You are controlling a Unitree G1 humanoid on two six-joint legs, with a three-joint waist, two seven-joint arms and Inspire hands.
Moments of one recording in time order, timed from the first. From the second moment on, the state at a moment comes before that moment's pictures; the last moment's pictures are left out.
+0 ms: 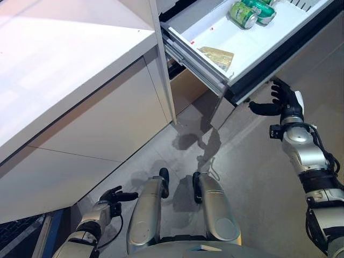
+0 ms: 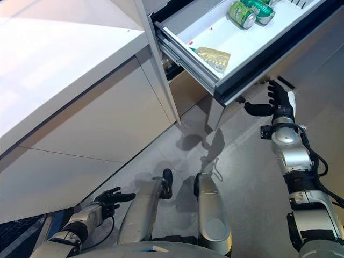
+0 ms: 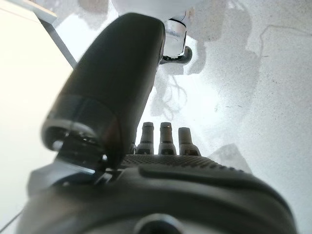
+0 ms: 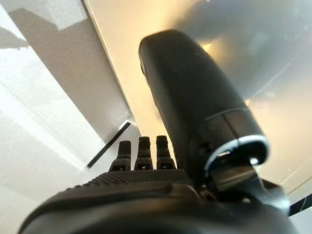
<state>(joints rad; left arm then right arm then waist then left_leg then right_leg) -0.19 0.32 -0.12 1.02 -0.43 0.20 0.08 -0.52 -0.69 0.12 0.43 0.32 0.17 -0.24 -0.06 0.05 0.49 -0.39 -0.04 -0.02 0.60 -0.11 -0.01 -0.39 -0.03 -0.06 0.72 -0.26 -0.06</state>
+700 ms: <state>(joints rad) -0.22 0.30 -0.16 1.04 -0.43 0.23 0.07 -0.87 -0.52 0.41 0.47 0.37 0.11 -0.18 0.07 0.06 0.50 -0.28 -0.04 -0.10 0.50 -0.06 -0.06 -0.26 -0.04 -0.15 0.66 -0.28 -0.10</state>
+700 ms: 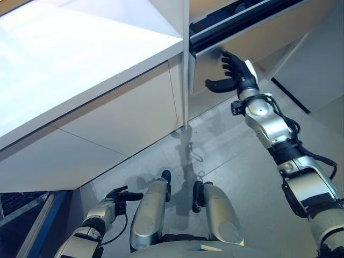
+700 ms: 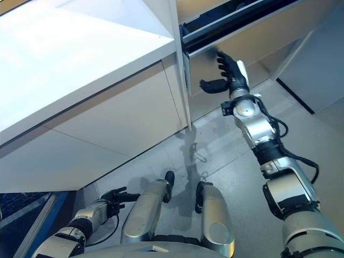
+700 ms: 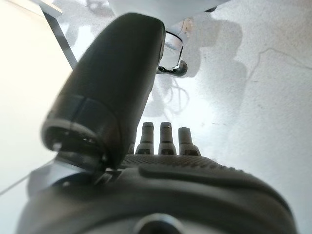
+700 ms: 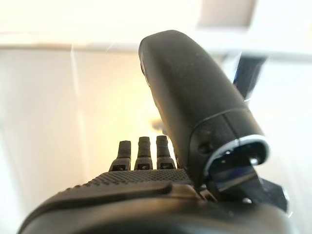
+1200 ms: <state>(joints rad) -0.22 0.31 -0.18 1.03 -0.43 0.21 0.05 -0.92 -0.51 0.40 0.50 0.43 0.07 -0.36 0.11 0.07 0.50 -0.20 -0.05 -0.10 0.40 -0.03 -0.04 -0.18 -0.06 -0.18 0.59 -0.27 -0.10</state>
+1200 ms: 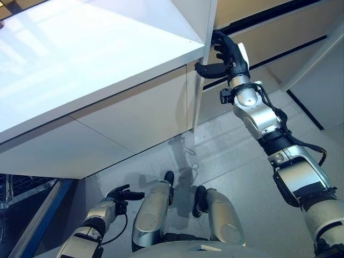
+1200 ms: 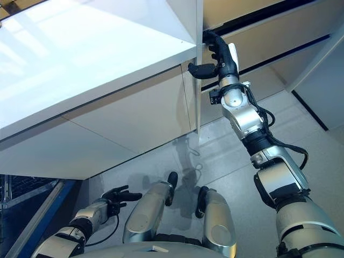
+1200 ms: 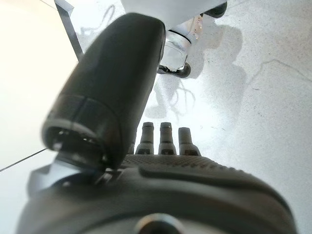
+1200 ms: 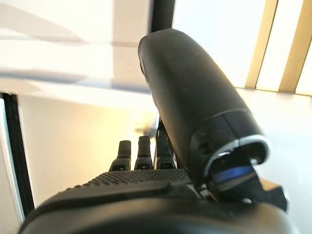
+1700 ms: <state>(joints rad) 0.01 0.29 -0.10 0.96 -0.43 0.18 0.09 -0.10 -0.46 0.02 0.44 0.44 0.01 -0.25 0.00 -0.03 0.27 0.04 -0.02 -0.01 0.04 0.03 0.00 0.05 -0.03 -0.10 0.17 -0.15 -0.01</state>
